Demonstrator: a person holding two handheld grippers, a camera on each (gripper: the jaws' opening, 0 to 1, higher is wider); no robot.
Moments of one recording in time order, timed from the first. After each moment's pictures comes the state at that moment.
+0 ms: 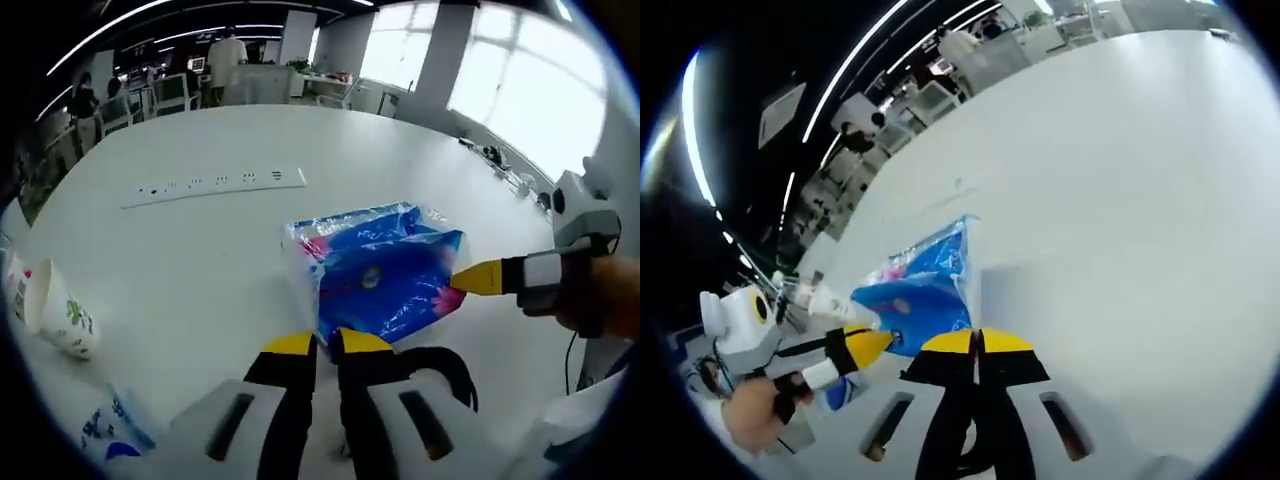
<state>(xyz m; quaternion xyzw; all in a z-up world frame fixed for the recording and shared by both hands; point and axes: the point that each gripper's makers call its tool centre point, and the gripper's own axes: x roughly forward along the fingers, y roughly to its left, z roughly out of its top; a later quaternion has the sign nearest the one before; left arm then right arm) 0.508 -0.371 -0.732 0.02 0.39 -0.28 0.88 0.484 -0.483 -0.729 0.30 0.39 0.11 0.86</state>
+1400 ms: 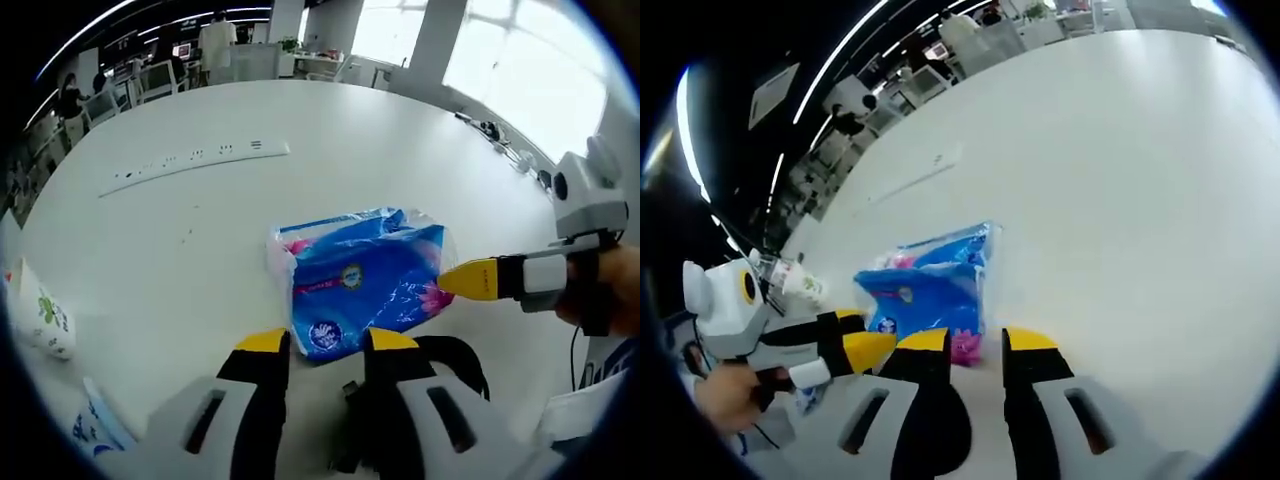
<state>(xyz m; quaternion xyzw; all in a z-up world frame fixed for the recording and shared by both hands) 0.498 -0.384 -0.759 0.04 0.43 -0.28 0.86 0.477 -0.486 -0.756 0.25 0.42 0.11 0.87</state>
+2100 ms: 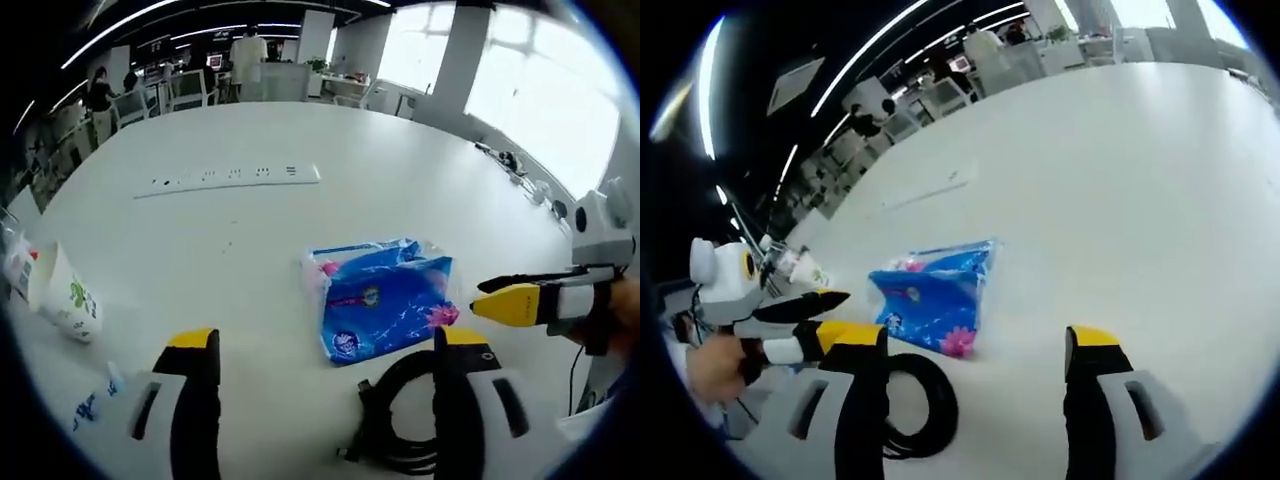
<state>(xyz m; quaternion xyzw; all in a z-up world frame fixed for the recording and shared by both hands) 0.502 -0.365 -0.731 0.01 0.39 -0.24 0.89 0.465 -0.502 -0.733 0.22 0.38 0.13 0.89</state>
